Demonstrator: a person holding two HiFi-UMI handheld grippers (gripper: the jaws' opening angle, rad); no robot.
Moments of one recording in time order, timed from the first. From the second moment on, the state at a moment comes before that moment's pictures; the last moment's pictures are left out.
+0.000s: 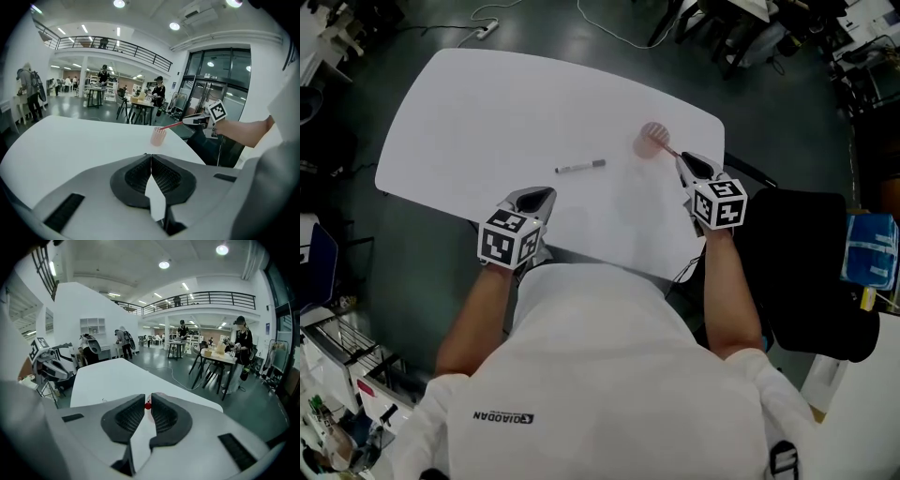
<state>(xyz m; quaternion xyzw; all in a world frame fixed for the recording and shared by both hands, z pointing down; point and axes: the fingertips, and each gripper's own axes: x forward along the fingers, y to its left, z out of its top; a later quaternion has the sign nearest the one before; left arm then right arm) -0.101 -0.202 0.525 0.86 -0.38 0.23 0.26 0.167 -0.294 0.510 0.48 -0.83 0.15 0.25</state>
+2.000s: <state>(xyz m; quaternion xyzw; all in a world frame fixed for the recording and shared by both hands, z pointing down) -0.119 -0.199 0.548 0.85 -0.36 0.26 0.28 0.036 -0.212 0.576 0.36 -0.86 0.25 0.25</state>
